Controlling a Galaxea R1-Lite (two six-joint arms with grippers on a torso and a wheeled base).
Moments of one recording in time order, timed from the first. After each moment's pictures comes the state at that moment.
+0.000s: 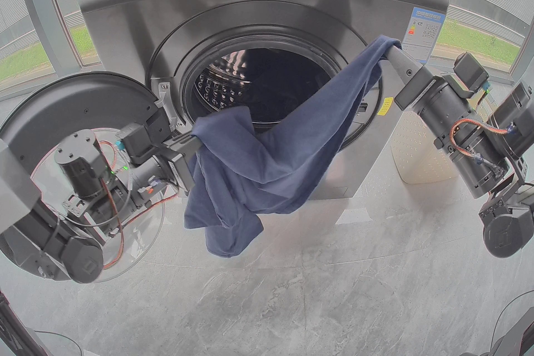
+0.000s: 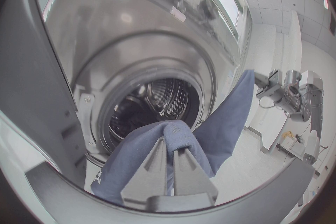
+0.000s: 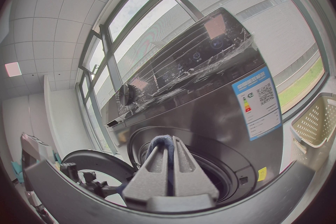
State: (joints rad) left arm -0.38 1.85 -0.59 -1.45 -0.26 -0.14; right arm 0.58 1.68 -0.76 -1.45 -0.02 0.21
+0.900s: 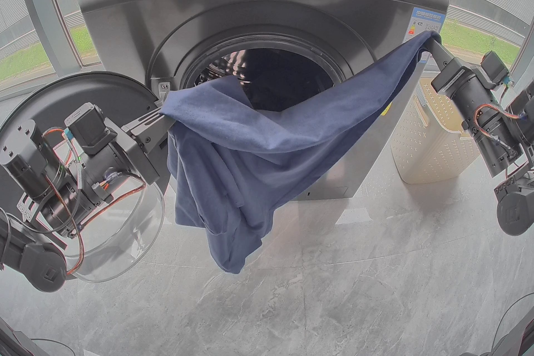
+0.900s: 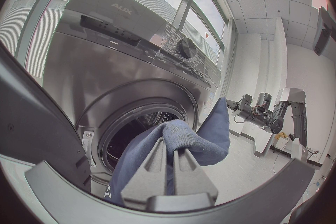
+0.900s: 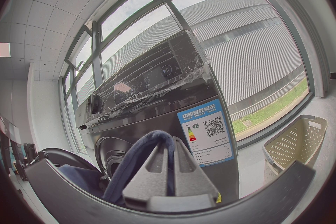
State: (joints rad) left arm -0.36 1.62 -0.50 -1.45 -0.36 -0.14; right arm 0.37 1.66 -0.76 -1.47 -0.01 0.21
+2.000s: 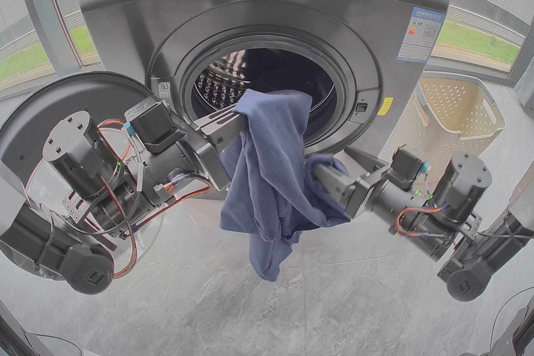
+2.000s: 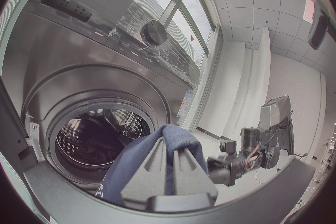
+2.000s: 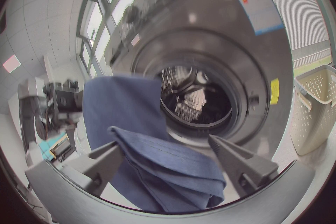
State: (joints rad) left arm -0.57 1.77 -0.66 -1.47 -0.33 -0.14; right arm 0.64 1.88 -0.55 -1.50 0.04 0.19
